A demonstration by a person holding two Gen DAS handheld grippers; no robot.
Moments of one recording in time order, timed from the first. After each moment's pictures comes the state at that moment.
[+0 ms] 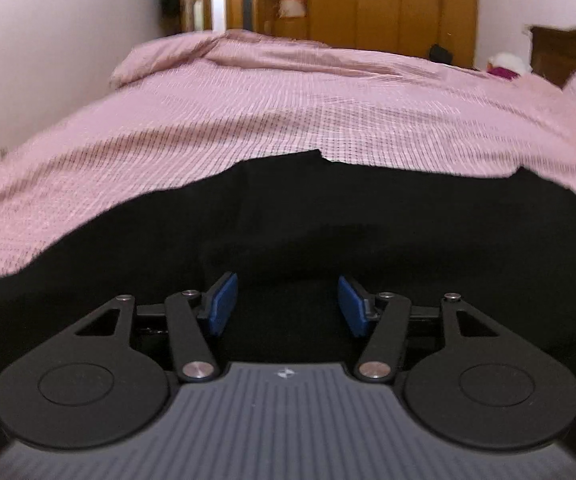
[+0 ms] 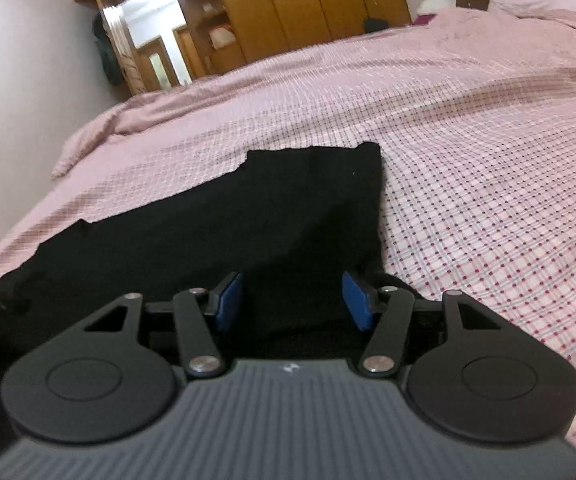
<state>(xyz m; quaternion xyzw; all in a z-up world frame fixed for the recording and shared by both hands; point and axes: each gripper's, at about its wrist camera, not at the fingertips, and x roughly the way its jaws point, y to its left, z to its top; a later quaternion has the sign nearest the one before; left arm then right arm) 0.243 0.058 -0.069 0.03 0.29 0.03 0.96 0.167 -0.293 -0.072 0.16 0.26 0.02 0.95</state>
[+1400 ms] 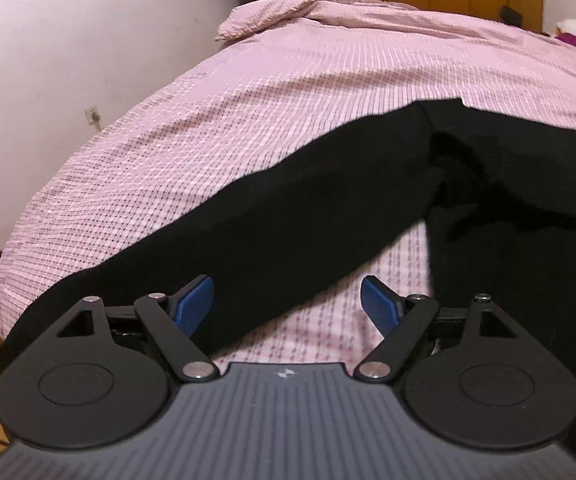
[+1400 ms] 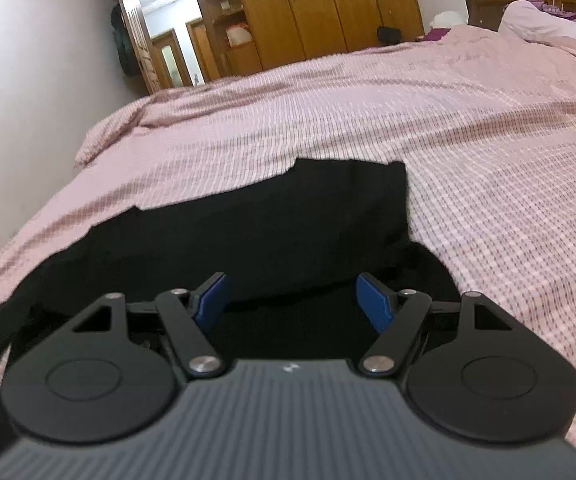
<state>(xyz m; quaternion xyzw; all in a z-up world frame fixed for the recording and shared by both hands) 0.118 0.184 -0.034 0.03 0.37 0.14 0.92 0.106 -0.248 -0.020 0.13 0.28 0.02 0.95</state>
